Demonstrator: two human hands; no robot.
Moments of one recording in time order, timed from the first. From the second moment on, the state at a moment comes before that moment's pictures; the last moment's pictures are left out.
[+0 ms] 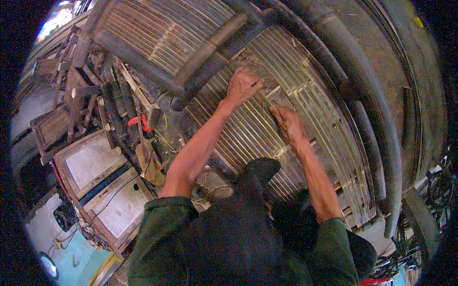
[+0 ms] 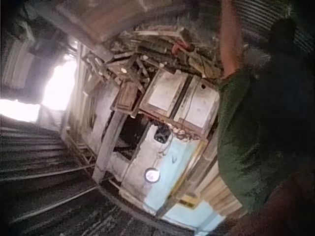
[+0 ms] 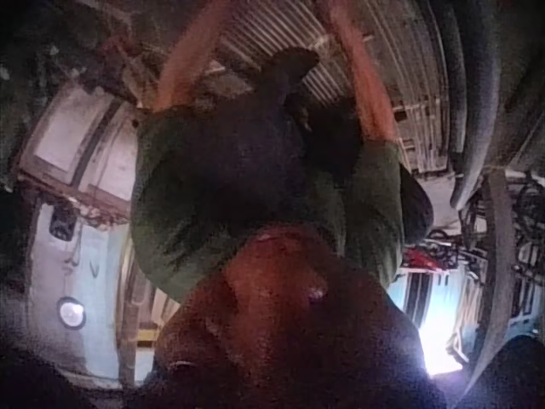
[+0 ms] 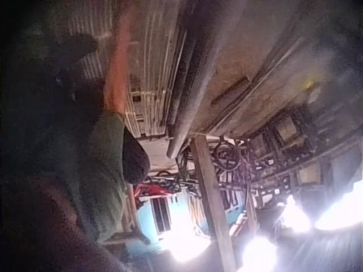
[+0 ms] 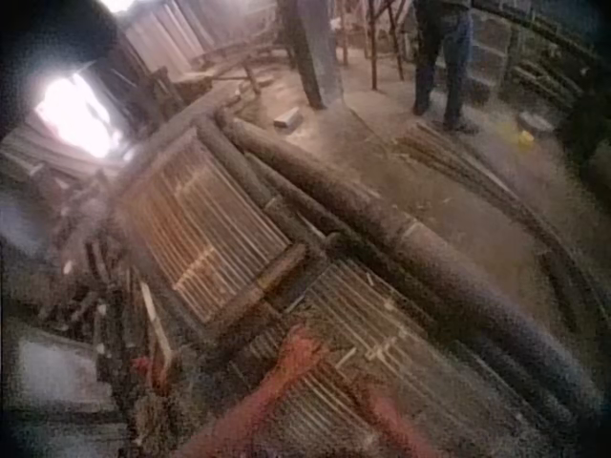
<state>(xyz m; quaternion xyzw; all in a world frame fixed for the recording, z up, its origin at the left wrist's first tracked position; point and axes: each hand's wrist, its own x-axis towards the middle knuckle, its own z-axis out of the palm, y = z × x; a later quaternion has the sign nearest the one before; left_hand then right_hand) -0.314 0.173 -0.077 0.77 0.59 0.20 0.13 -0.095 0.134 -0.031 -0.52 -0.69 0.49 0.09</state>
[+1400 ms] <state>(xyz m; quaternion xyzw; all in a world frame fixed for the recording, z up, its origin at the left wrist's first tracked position) -0.296 0.168 -0.065 0.78 0.60 0.09 0.15 -0.088 0.119 -0.044 -0.60 -0.69 0.40 -0.04</state>
